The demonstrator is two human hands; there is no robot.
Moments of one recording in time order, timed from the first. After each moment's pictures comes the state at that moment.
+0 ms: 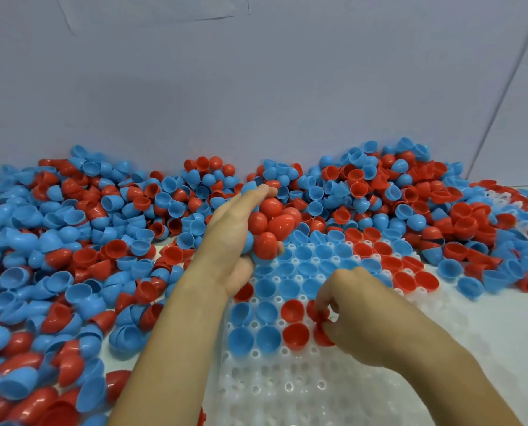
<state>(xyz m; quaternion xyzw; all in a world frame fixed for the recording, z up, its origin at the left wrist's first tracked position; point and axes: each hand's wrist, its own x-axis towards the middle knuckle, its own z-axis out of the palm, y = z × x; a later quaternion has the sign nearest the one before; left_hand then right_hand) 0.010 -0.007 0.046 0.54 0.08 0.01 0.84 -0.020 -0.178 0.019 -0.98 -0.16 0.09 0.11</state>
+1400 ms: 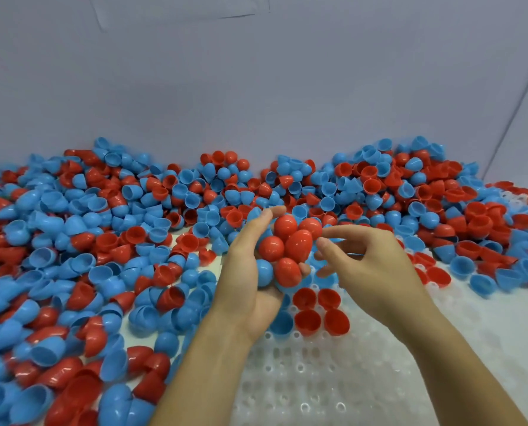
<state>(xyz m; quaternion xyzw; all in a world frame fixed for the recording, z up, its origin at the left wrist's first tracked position) -0.036 -0.020 0.018 0.40 0.06 0.00 0.91 -0.008 -0.168 0.018 -0.84 -0.11 -0.06 0.54</state>
